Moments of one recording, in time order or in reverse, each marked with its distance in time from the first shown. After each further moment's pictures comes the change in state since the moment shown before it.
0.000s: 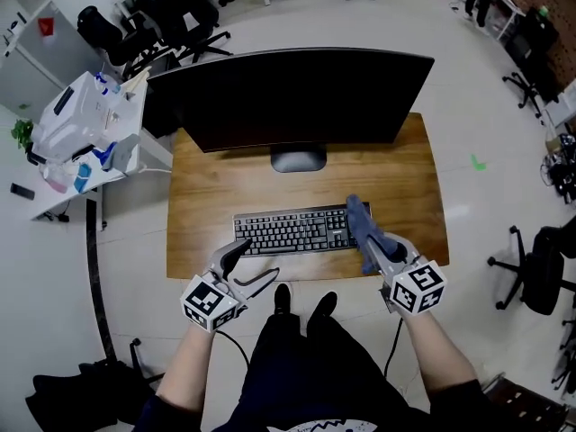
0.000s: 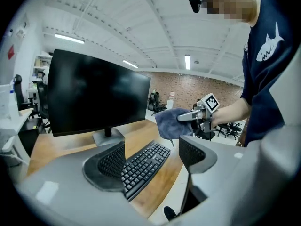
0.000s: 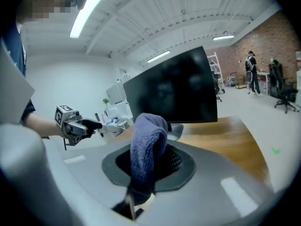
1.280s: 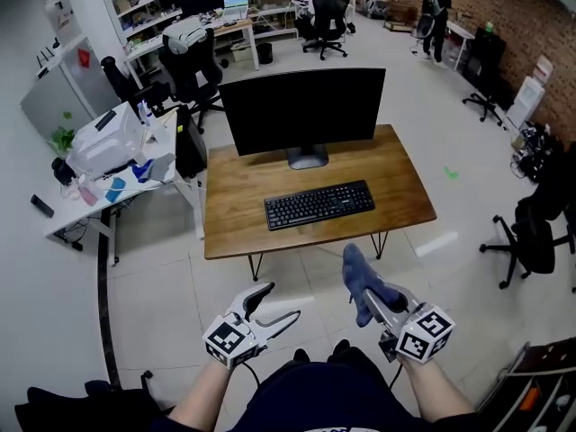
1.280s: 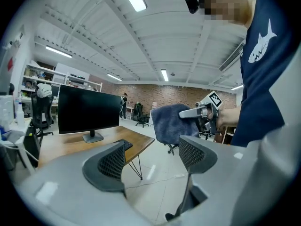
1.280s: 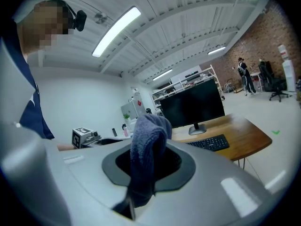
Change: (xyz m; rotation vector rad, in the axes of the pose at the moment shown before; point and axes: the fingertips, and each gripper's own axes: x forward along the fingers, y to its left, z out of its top) left arm -0.253 -0.217 -0.055 0.116 -0.153 -0.143; right arm -0.224 0.330 -0.072 0.069 -0.213 0.036
